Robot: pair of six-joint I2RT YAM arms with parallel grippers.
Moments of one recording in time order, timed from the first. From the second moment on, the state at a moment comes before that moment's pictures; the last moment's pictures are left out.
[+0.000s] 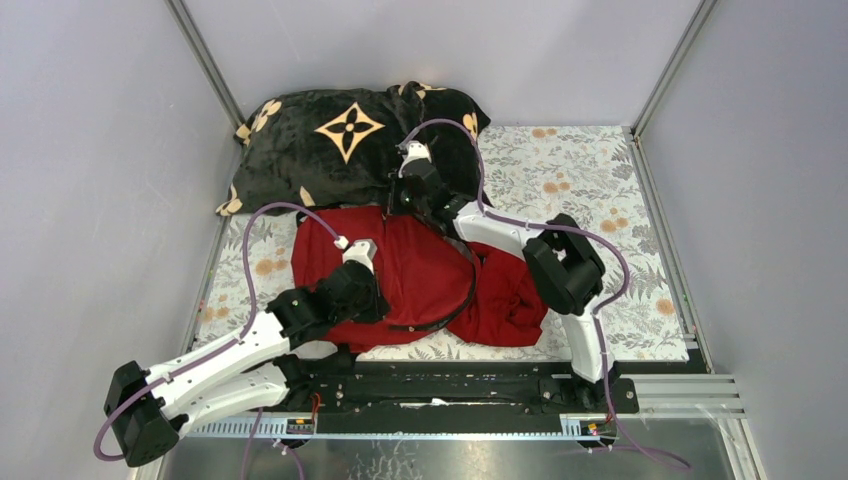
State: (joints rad) left arm -0.88 0.87 0.59 -0.54 -0.13 -0.78; right arm 0.78 2.07 1.55 0.11 0.02 0.56
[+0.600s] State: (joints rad) left arm -0.89 0.93 0.66 -0.58 -0.15 -0.77; right arm 0.78 2.05 1.61 0.01 0.00 0.48
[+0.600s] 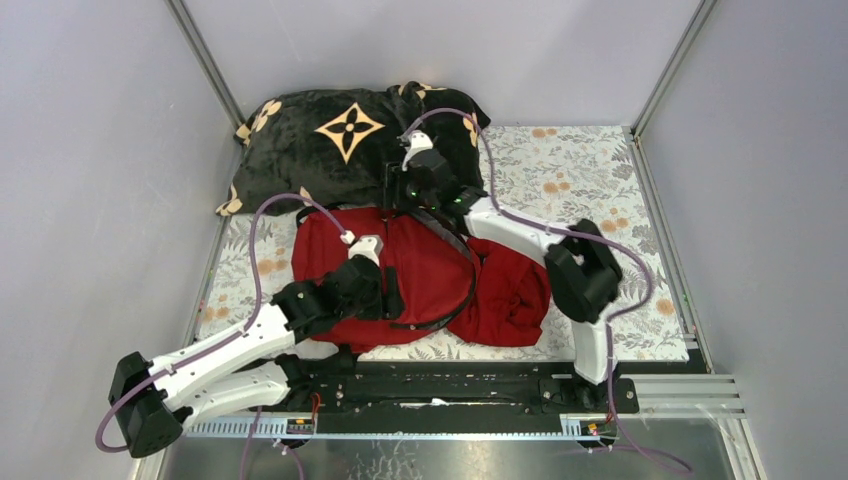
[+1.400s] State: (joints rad) left arm -0.44 1.30 1.07 -0.47 0.12 -0.64; right arm 0.68 1.40 0.84 0.02 0.09 0.47
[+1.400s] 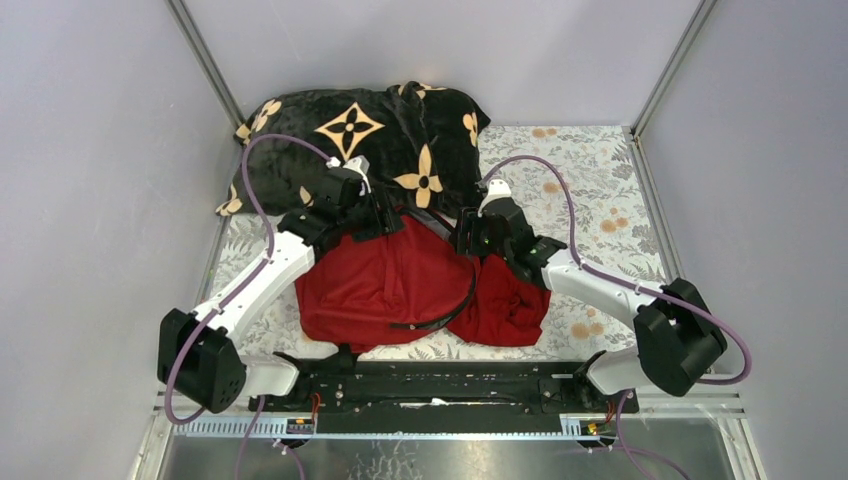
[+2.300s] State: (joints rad) left arm -0.35 1.21 0.81 -0.53 -0.11 -0.70; right arm 0.67 1.49 0.85 -0.04 -0.03 0.47
